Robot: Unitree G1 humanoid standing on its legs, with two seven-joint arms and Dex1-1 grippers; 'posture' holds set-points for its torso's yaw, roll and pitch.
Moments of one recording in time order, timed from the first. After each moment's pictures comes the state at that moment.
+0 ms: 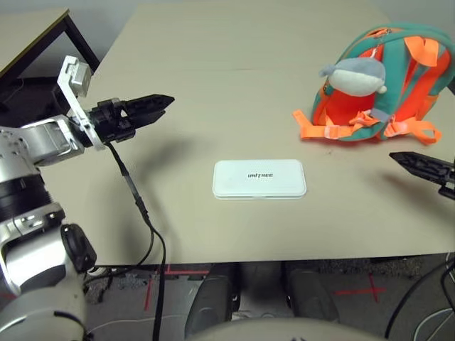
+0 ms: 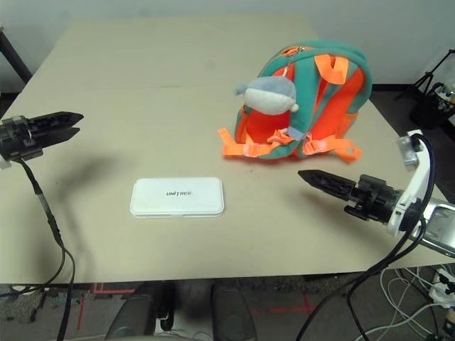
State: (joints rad) left arm -0.72 0.82 0.49 0.33 -1.19 1.60 -0.54; right arm -0.18 -0.95 -0.57 0.00 1.59 1.44 0.29
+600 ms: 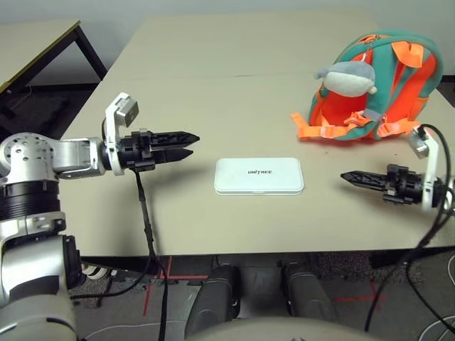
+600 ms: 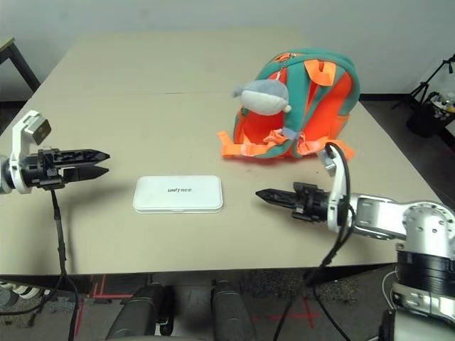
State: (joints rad) left arm -0.67 0.79 0.26 0.42 -1.25 1.60 -0.55; right arm -0.38 -0.79 -0.29 0.13 1.46 1.42 0.23
